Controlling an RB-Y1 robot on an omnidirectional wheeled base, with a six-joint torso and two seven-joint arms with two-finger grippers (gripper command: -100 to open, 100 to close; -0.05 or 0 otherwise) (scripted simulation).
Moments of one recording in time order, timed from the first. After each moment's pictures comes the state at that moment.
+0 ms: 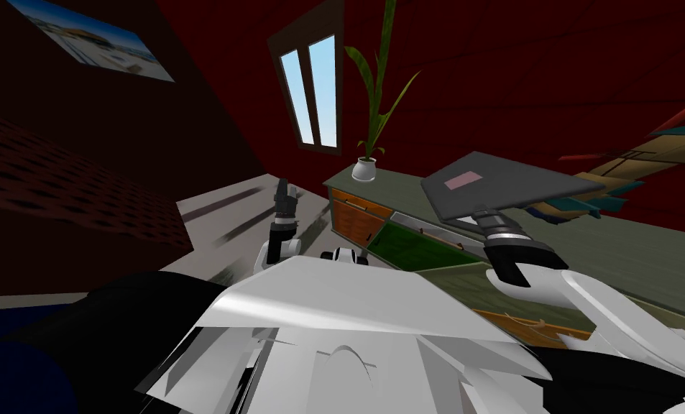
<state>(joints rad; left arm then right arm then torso) 0.48 0.04 0.04 -2.31 -0.11 -0.42 -0.06 0.62 -0.86 -0.47 -2.10 0.59 0.29 -0.35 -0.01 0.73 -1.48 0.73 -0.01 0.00</state>
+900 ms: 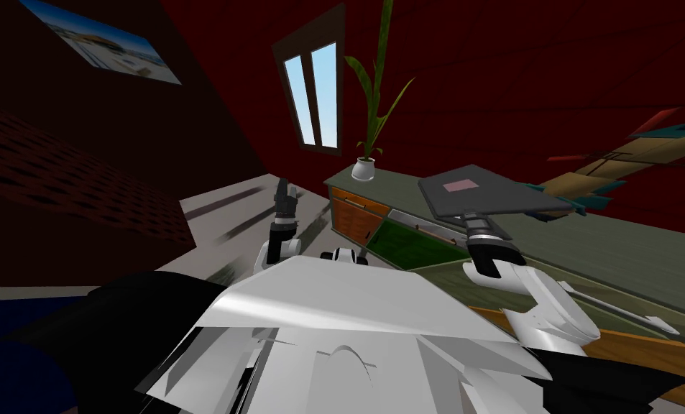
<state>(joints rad) 0.48 0.04 0.04 -2.31 -0.11 -0.42 -0.06 0.45 -0.66 -0.43 -1.96 0.55 0.18 -0.34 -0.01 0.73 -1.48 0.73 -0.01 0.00</state>
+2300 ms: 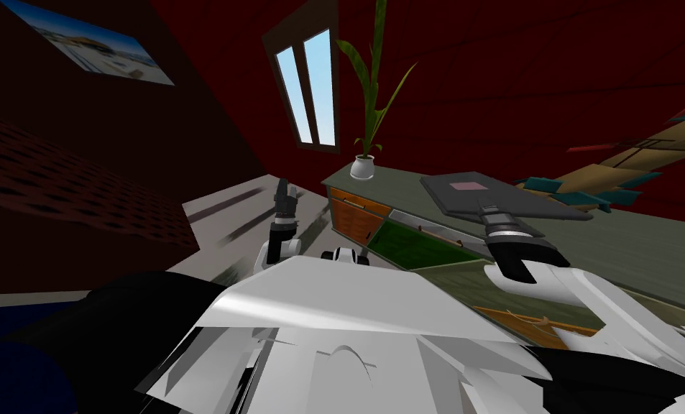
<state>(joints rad) 0.48 0.04 0.04 -2.31 -0.11 -0.42 -0.06 0.58 -0.84 -0.48 -2.11 0.45 0.33 -0.46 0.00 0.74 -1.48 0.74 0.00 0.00</state>
